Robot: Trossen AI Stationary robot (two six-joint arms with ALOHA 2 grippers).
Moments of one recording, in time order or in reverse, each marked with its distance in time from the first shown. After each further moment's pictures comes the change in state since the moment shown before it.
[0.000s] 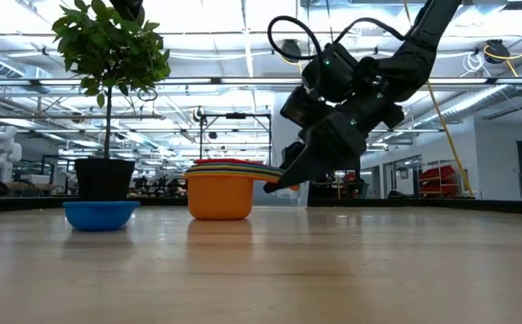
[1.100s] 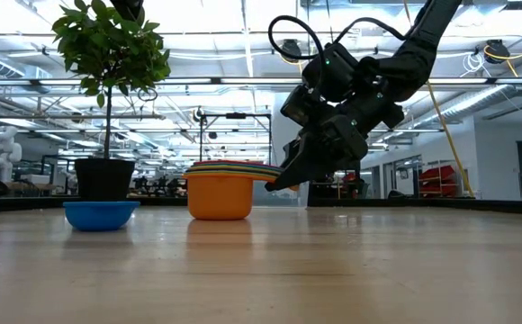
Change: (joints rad) left arm 0.000 0.000 0.000 -0.002 0.000 0.005; right arm 0.000 -0.001 0.000 0.001 0.003 -0.051
